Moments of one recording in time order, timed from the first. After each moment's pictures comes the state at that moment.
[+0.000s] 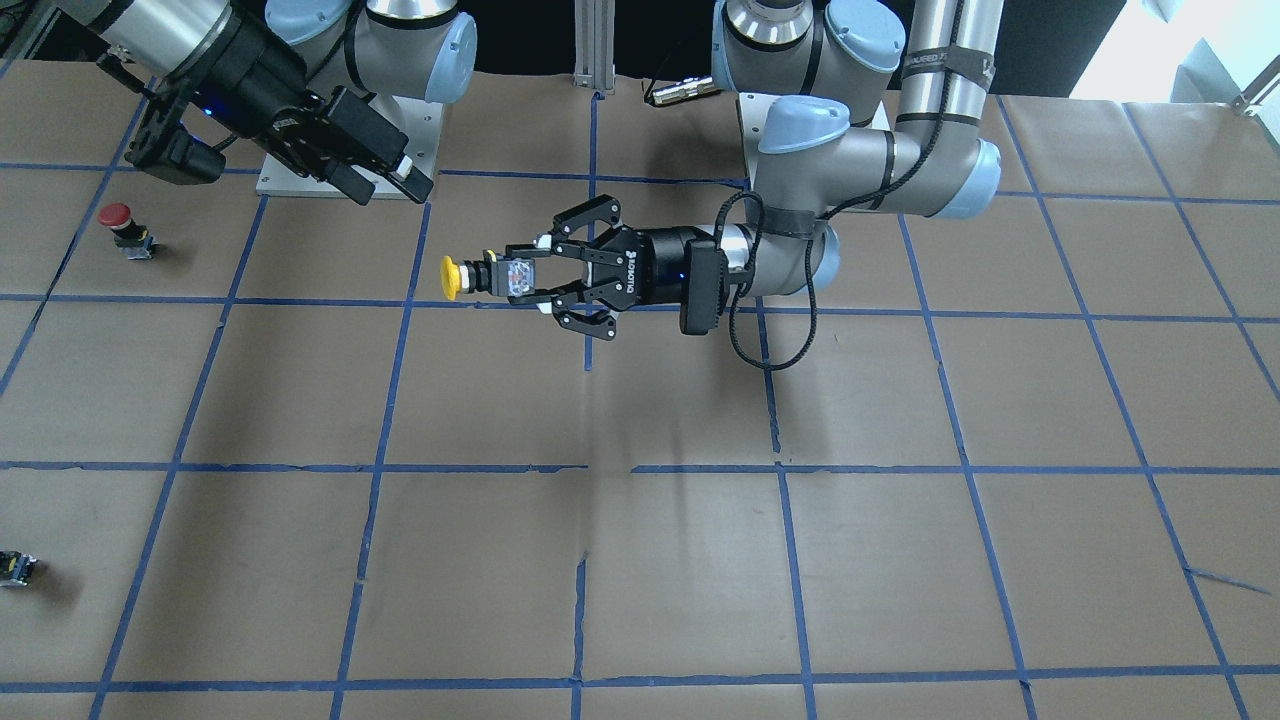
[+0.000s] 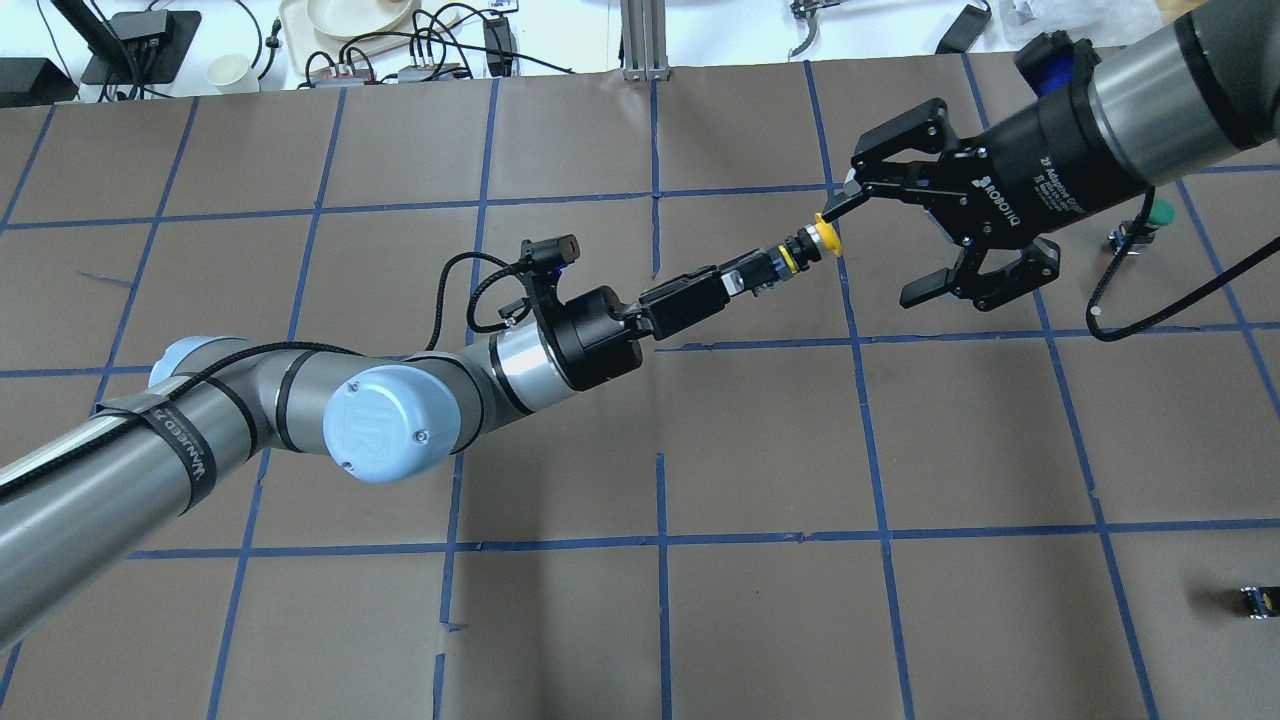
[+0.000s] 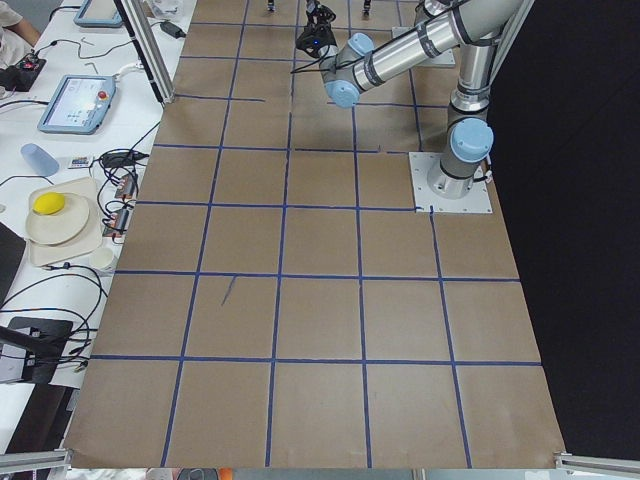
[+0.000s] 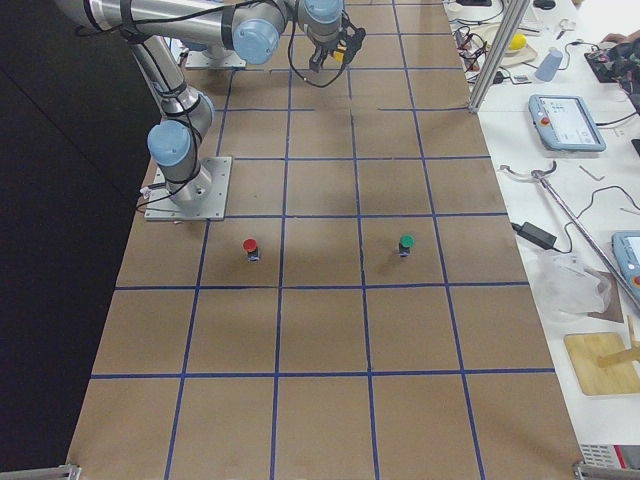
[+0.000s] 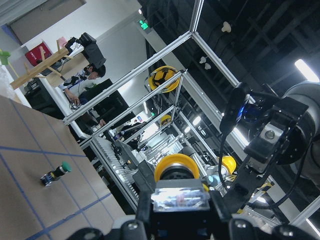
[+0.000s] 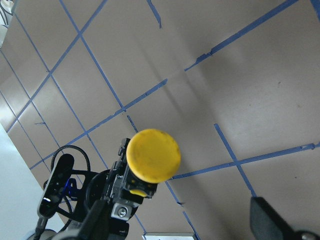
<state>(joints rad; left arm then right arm) -1.80 -1.78 -2.09 -1.88 -0.58 1.70 1.34 -1.75 1.79 -1.52 -0.89 0.28</state>
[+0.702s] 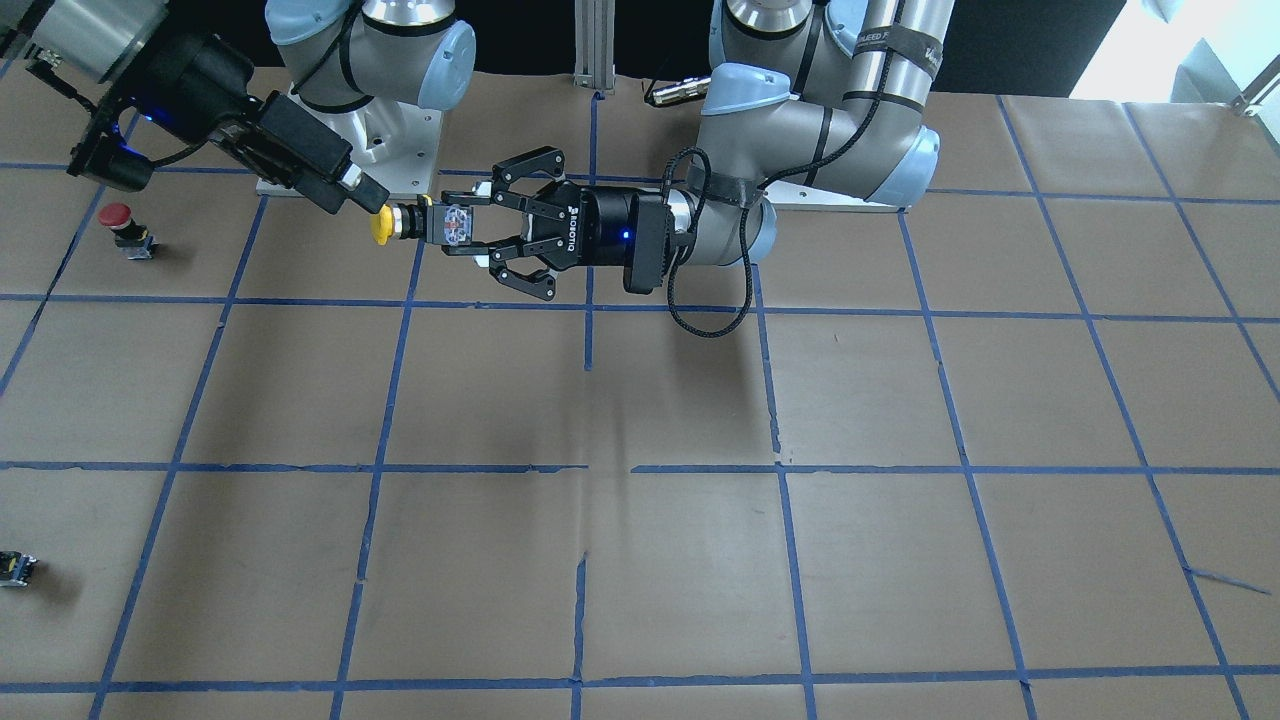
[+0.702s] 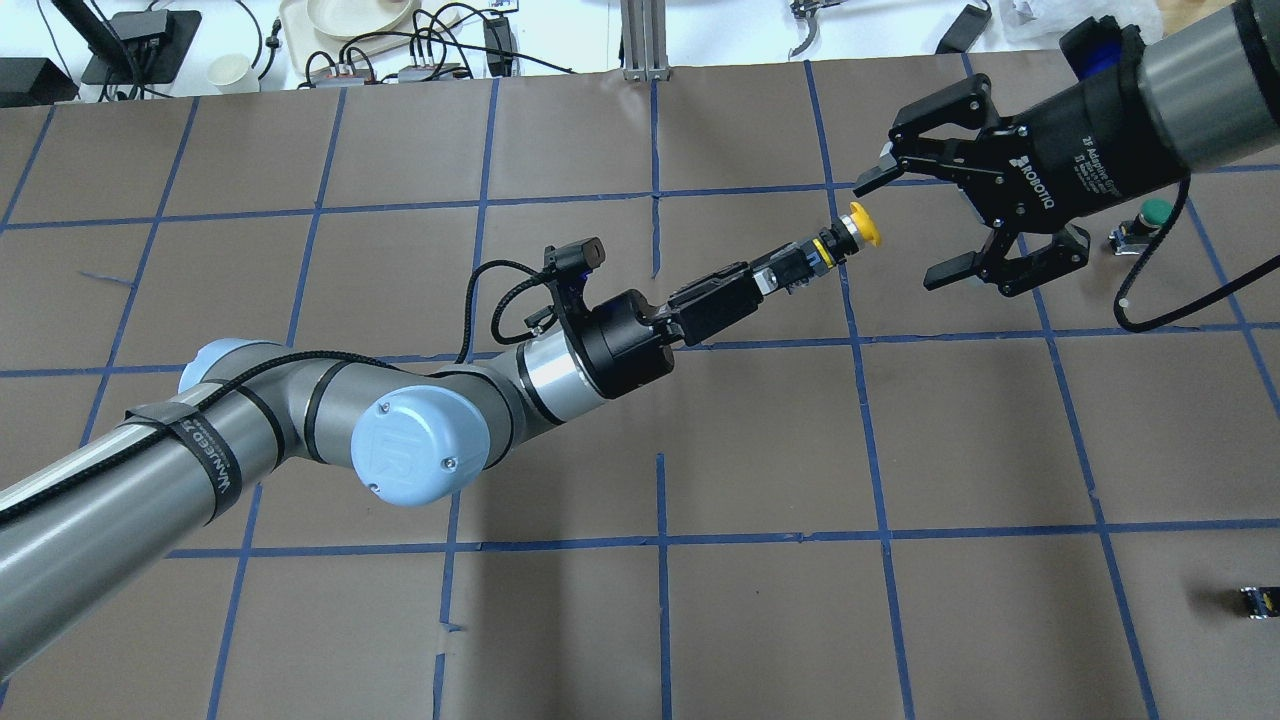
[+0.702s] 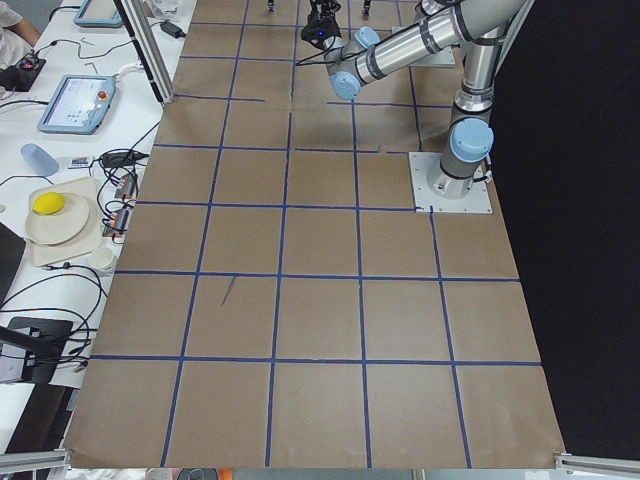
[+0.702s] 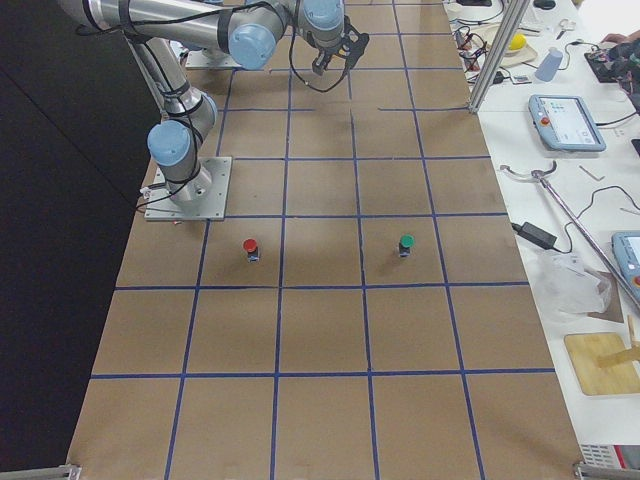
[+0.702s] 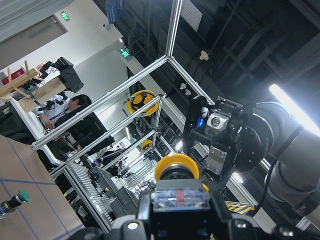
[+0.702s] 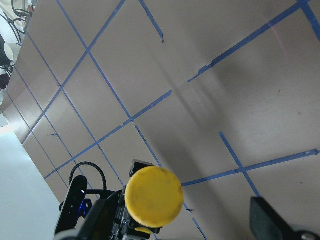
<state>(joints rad) -1.84 -1.77 -2.09 -1.86 -0.64 1.71 1.31 -1.75 1.79 -1.52 -0.86 0.28</state>
